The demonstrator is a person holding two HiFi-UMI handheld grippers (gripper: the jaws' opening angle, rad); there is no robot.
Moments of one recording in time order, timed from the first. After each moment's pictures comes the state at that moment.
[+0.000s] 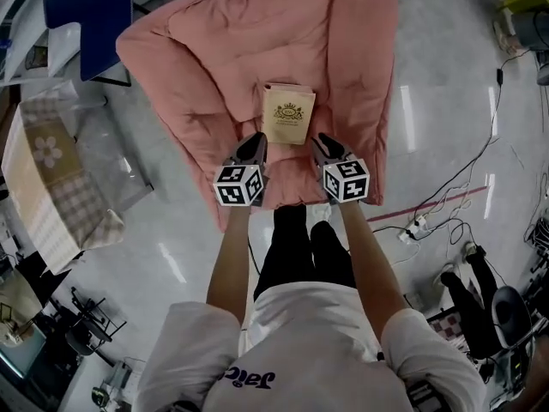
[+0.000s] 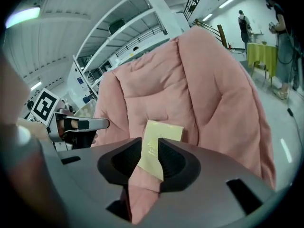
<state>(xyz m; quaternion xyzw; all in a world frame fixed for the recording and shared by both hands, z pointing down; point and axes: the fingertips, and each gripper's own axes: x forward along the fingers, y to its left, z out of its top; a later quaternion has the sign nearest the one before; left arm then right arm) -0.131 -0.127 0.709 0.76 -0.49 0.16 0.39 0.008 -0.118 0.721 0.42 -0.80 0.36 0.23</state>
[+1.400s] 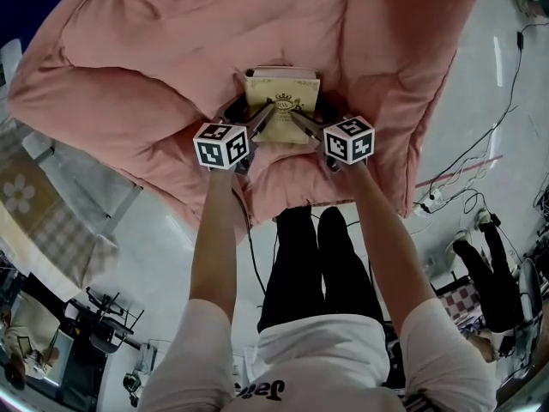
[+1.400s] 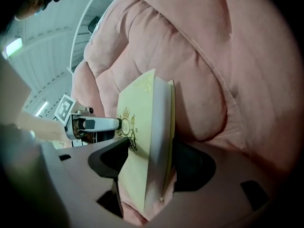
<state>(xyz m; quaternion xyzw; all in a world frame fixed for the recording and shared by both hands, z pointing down) -0.111 -0.196 0.899 0.79 -0.35 0.19 0.47 -0.018 -0.168 0.909 0.34 -0.79 0.47 0.19</state>
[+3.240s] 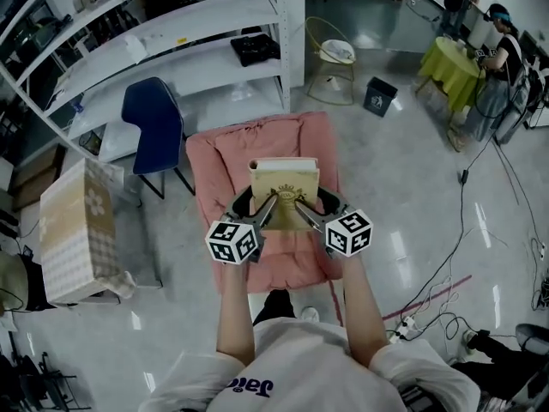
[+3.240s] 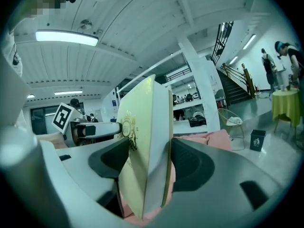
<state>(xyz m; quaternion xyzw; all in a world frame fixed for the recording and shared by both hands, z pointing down) -0.071 -0.065 0.327 0.87 -0.47 -0.02 0.16 0.032 -0.063 0.345 0.35 -0.92 0.16 0.05</state>
